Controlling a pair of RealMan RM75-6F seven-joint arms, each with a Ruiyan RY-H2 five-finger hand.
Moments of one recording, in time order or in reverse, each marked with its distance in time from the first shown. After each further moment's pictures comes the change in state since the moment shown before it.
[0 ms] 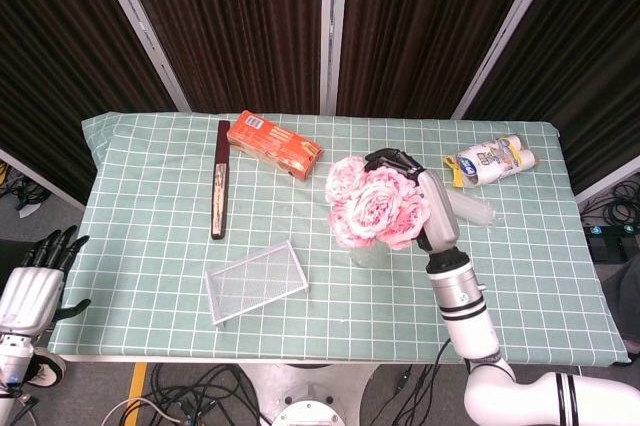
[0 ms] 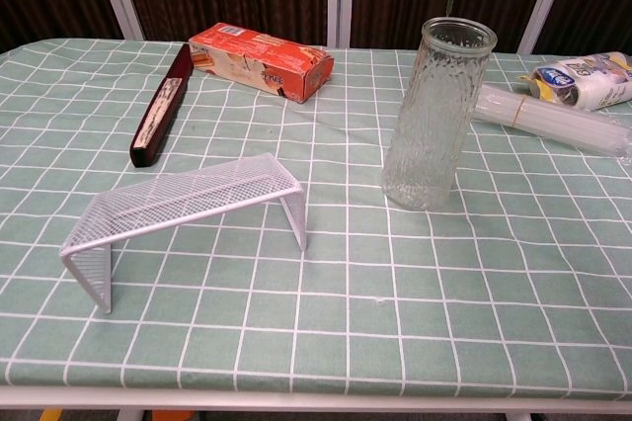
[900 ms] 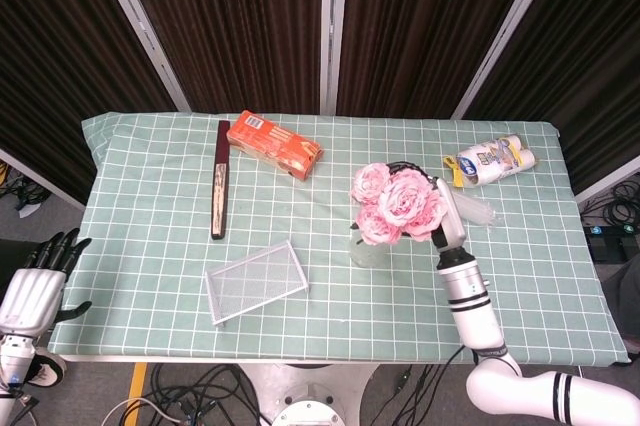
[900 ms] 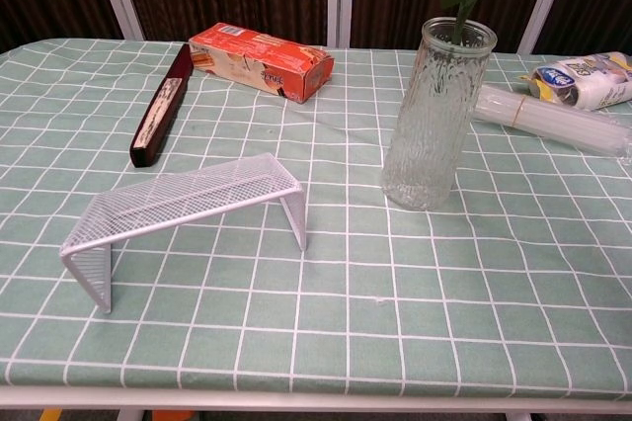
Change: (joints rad) left arm -0.003 -0.012 0.006 0.021 0.006 -0.010 -0.006; right arm -0.076 -0.046 -0.075 0.228 -0.014 -0.087 0.464
